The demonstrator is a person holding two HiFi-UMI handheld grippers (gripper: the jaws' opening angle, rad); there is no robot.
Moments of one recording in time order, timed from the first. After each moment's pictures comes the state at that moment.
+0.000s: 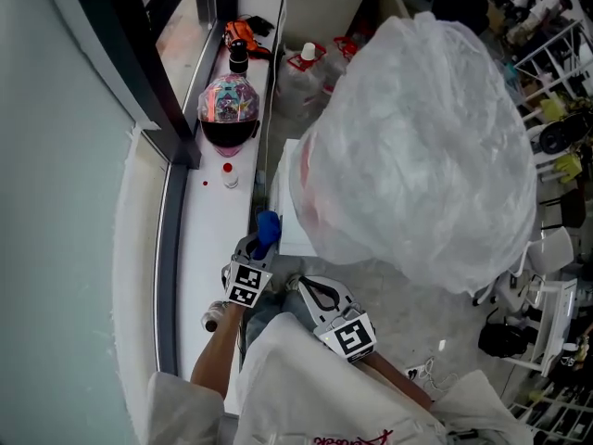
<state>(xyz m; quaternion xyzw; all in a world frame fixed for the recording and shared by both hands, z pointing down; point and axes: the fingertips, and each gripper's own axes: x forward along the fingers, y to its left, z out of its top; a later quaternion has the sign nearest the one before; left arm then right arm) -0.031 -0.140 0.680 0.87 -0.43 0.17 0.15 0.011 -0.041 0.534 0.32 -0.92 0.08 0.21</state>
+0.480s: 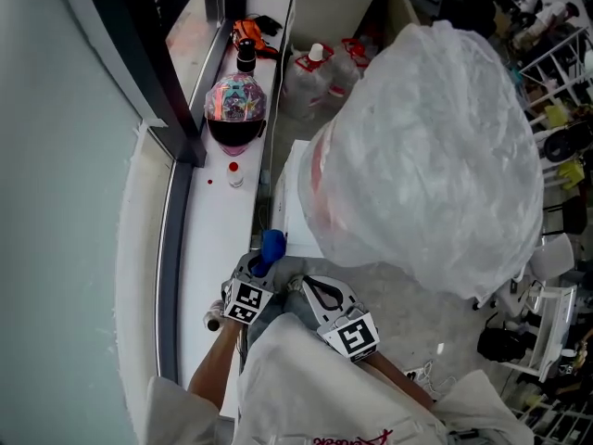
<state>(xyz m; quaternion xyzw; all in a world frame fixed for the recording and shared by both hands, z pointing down) -0.035 -0.095 0.685 0.88 -0.41 0.19 0.15 0.004 -0.046 0.532 0.31 -0.92 0.07 0.21</state>
